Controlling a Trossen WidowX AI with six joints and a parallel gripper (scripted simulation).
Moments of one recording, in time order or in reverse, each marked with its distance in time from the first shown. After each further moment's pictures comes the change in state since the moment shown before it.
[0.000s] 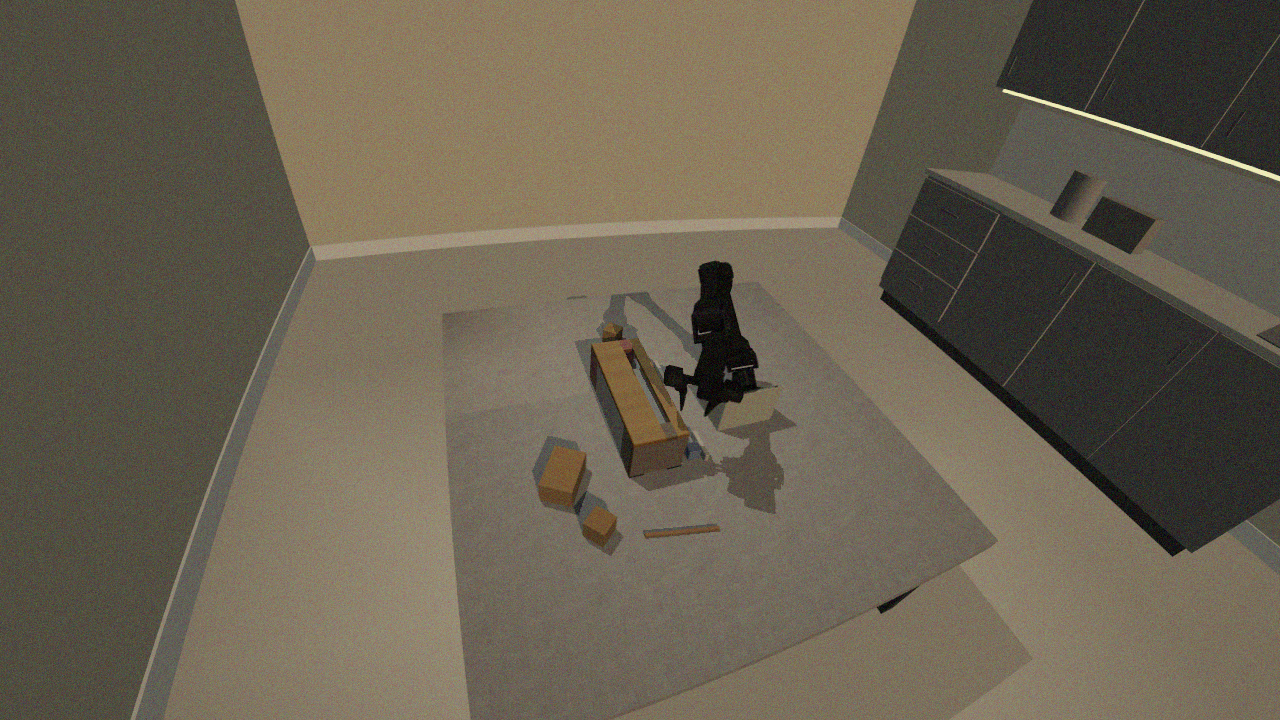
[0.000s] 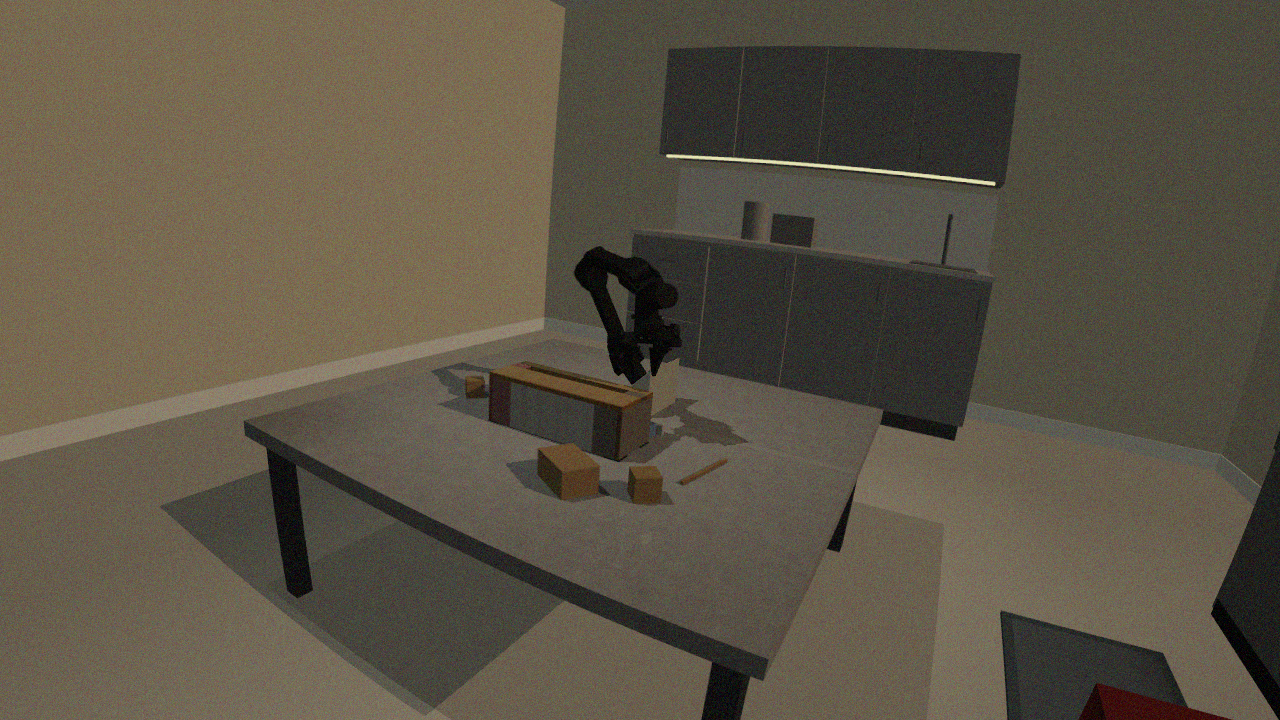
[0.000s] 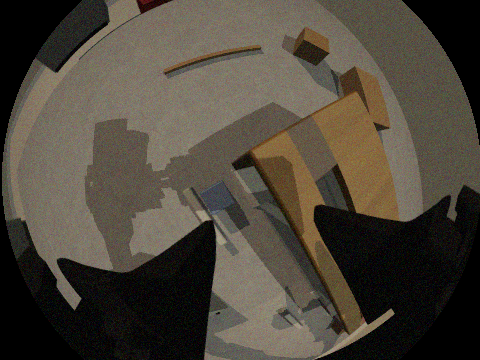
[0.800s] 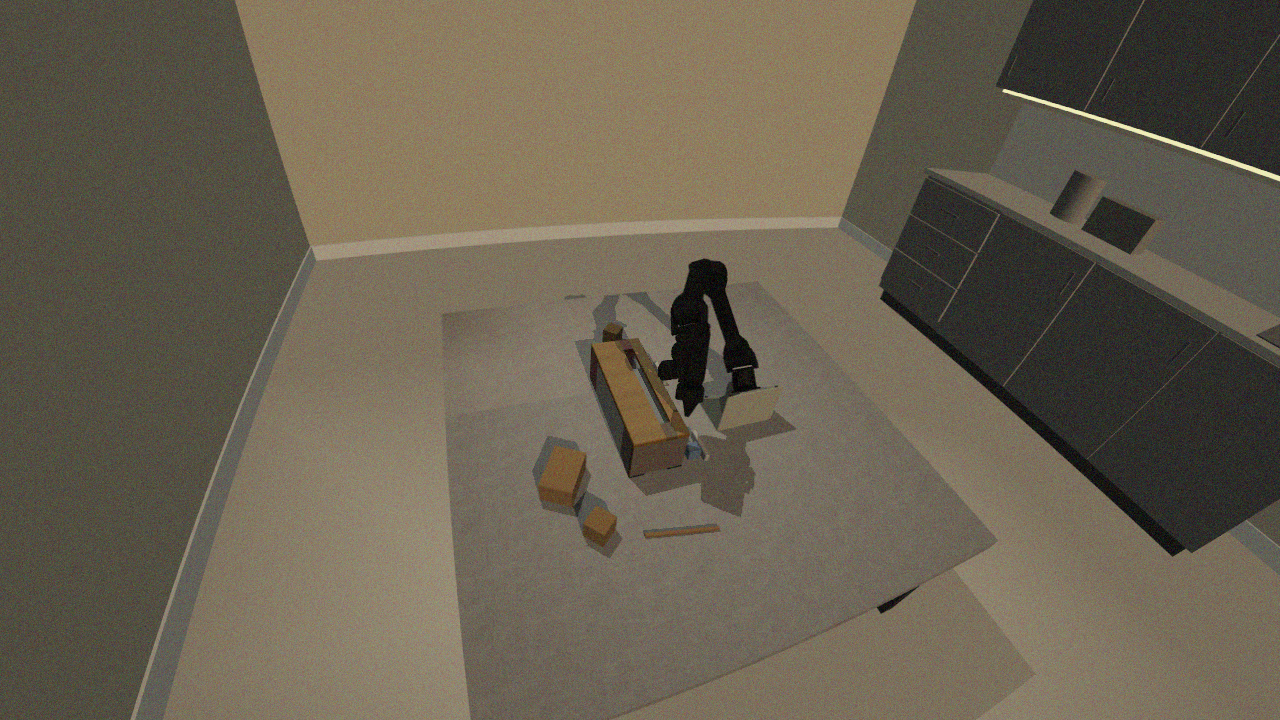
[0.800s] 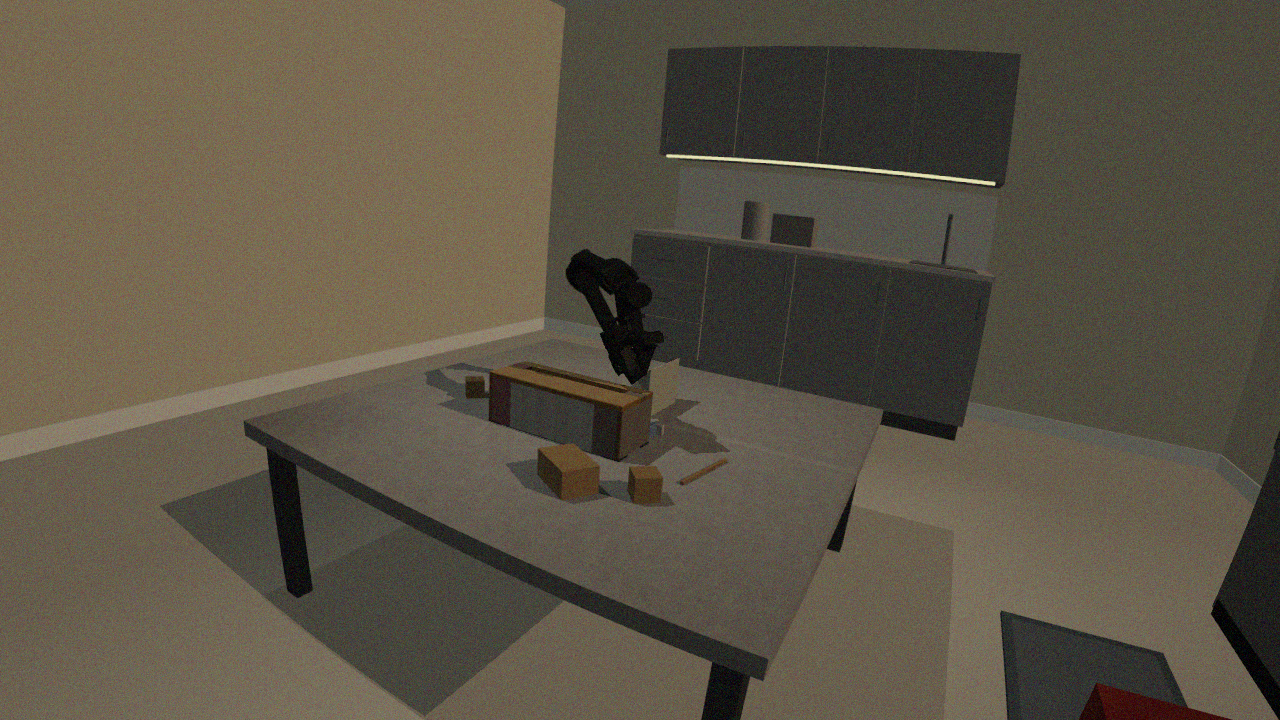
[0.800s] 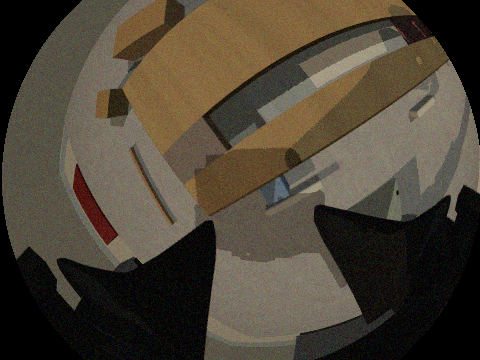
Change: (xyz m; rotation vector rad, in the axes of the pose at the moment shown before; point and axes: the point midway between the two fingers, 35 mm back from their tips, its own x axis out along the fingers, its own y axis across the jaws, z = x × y) arm 0.002 -0.019 -0.011 1.684 0.096 0.184
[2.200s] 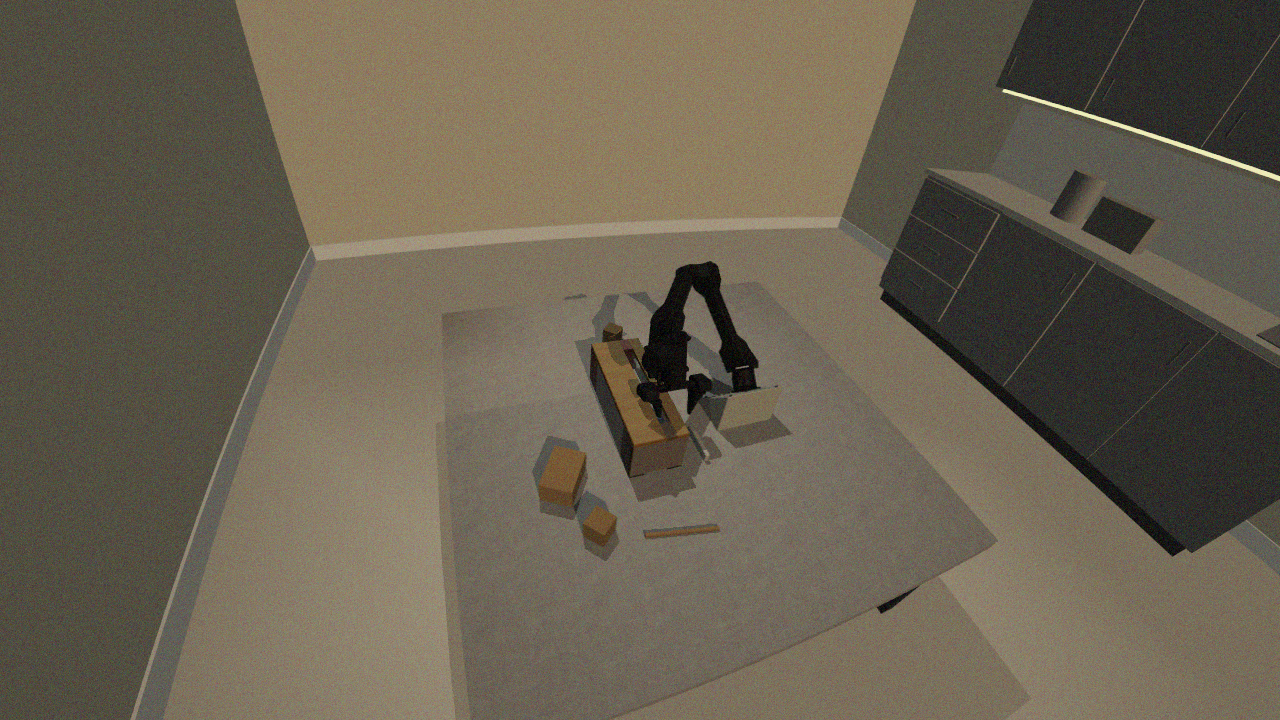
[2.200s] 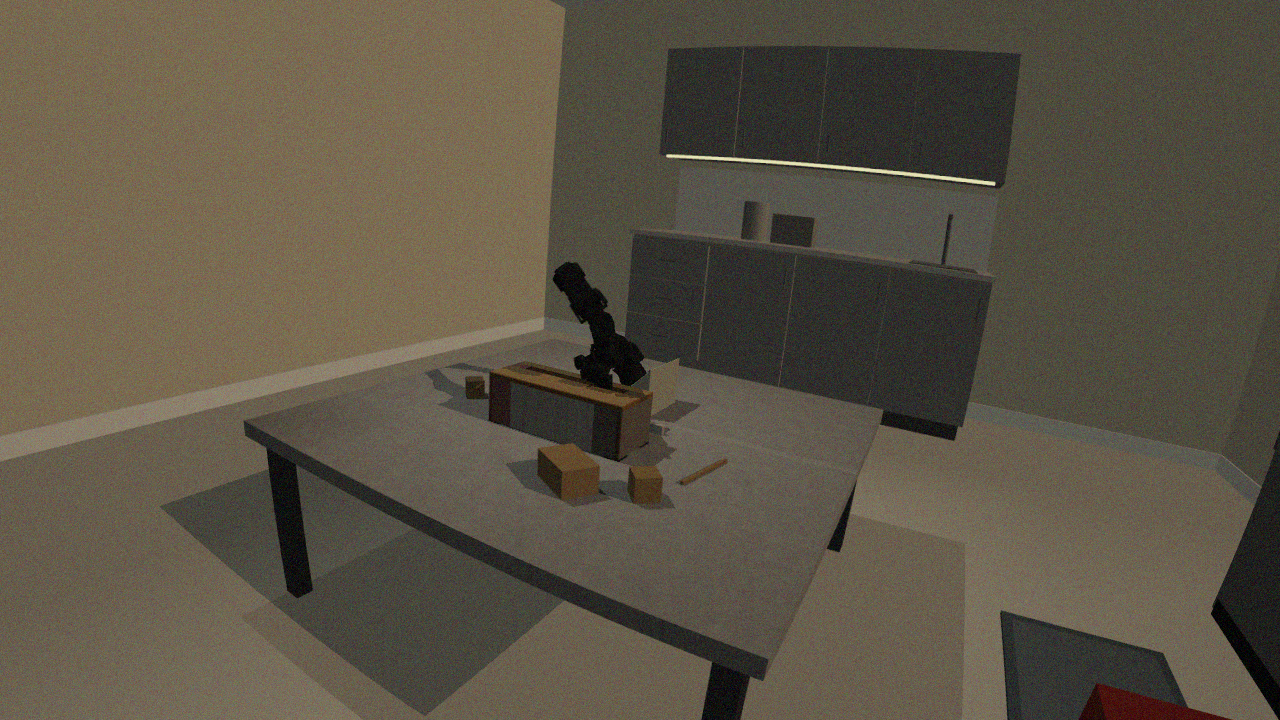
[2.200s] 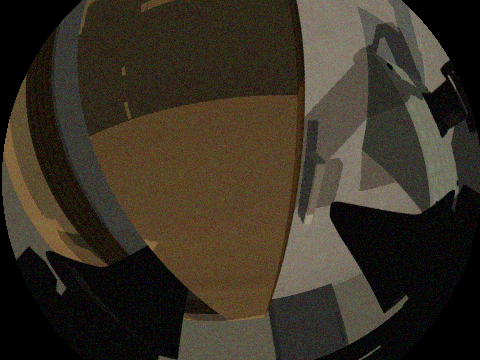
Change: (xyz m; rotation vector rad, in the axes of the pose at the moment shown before) arm 0.053 -0.051 0.037 1.052 0.082 -0.039
